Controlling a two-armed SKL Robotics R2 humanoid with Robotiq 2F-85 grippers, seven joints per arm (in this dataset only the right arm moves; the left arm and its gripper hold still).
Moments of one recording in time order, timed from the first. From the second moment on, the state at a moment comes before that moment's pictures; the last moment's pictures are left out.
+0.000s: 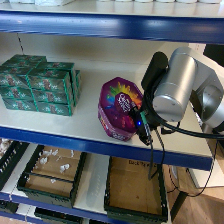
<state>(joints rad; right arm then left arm) -1.32 -0.73 0.89 -1.69 -1.13 1.48 -0.52 0.08 0.22 -0.35 -0.32 0.27 0.20 -0.01</state>
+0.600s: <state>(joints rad) -1.32 -0.77 0.85 -1.70 -1.23 1.48 -0.52 0.08 0.22 -0.35 -0.32 0.27 0.20 -0.01</state>
